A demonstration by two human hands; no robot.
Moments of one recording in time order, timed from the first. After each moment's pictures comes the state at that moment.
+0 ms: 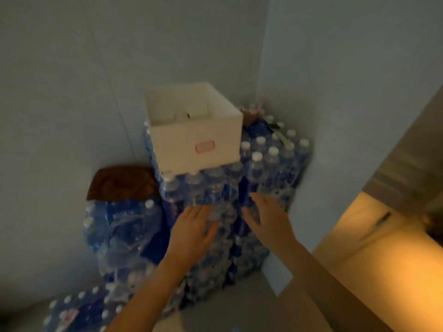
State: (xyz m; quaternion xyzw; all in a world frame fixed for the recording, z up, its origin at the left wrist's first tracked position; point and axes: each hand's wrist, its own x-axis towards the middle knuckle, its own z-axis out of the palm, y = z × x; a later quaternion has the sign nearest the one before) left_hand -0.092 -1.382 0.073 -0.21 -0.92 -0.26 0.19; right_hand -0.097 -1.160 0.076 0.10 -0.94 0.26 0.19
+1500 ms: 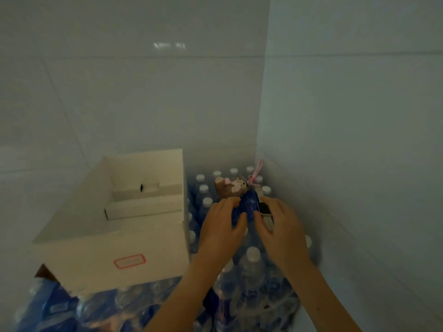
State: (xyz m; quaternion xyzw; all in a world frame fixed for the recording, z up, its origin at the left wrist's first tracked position) left_hand -0.330 -1.182 0.173 -0.11 -0.88 -0.40 0.24; right_hand -0.331 -1.031 0.172 0.16 -0.87 0.37 0.30
